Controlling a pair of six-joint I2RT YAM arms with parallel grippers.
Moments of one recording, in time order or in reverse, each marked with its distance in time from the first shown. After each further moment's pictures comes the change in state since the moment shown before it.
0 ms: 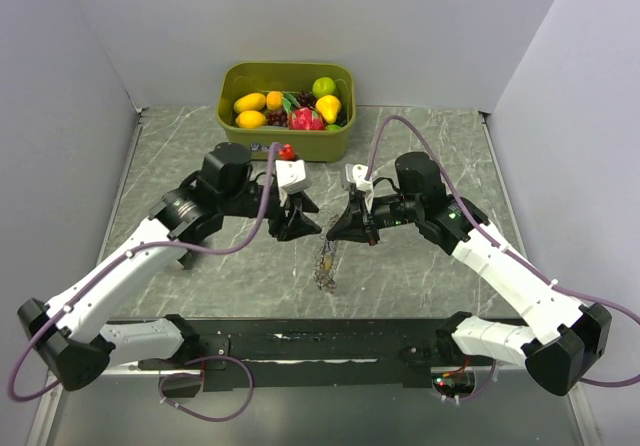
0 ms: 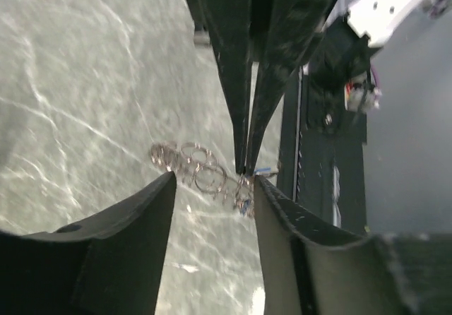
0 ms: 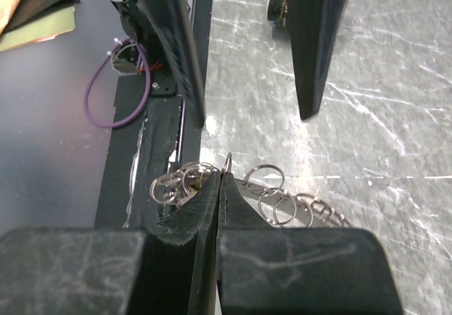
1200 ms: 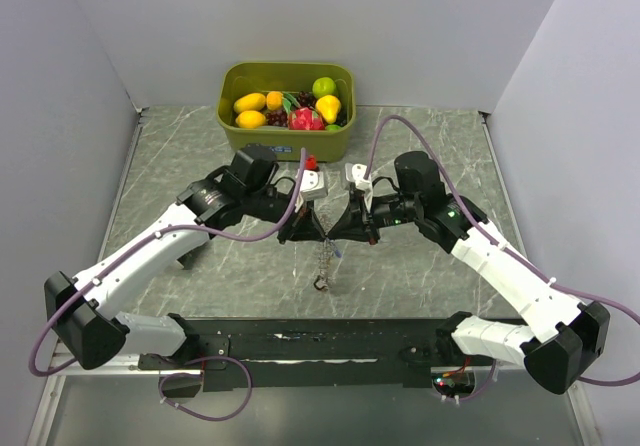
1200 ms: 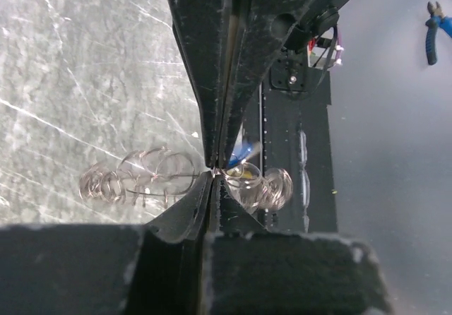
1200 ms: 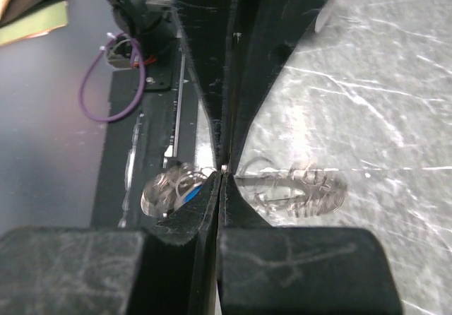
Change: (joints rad) left arm -0.010 0.151 0.030 -0.128 0.123 0.067; right arm -0.002 0.011 0.003 -0.023 0.012 -0.018
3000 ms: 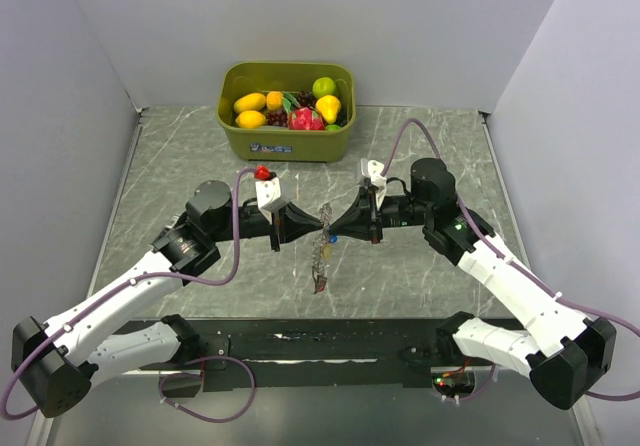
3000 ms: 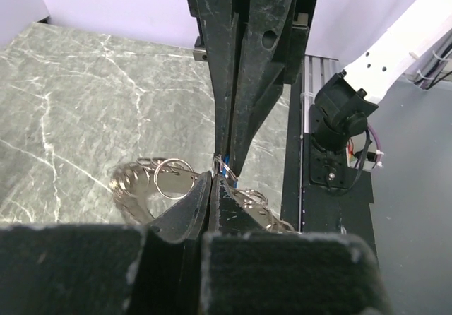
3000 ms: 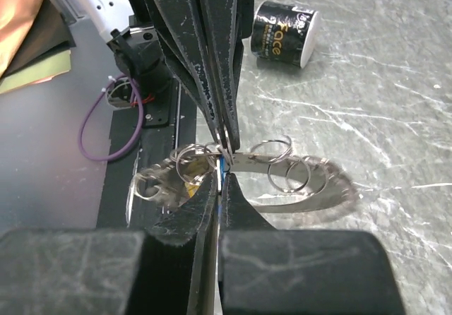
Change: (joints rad) left arm -0.004 -0.315 -0.433 0.710 -0.147 -0.290; right arm -0.035 -0.090 -0.118 0.252 -0.017 0.192
